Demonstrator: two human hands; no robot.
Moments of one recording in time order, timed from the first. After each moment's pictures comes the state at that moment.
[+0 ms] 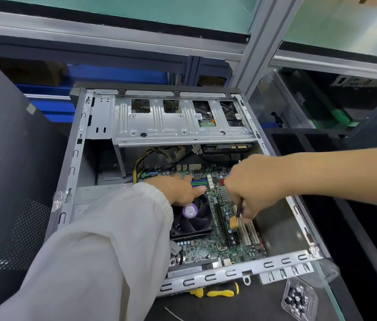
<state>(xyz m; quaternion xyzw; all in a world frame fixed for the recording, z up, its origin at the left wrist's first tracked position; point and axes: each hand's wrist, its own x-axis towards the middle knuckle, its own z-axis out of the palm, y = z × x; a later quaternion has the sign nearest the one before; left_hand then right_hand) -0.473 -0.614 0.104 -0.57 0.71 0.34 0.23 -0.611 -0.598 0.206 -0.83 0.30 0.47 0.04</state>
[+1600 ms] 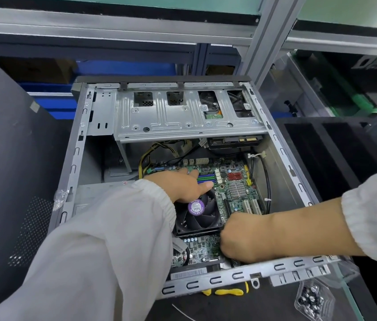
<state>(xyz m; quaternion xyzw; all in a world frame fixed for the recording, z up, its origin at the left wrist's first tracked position) -0.474 -0.615 0.108 -0.57 0.71 0.34 0.23 -0.627 -0.558 0.097 -0.92 0.07 0.39 0.02</state>
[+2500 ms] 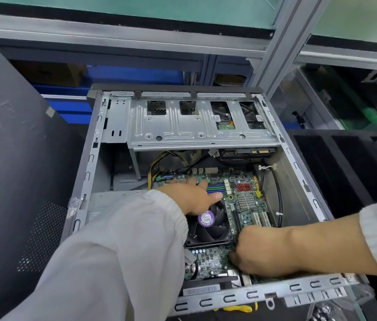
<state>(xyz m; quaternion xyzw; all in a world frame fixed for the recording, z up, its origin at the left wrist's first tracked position) -0.468 -0.613 0.107 -0.57 0.71 0.35 0.23 -0.629 -0.563 0.094 -0.90 0.09 0.44 0.03</state>
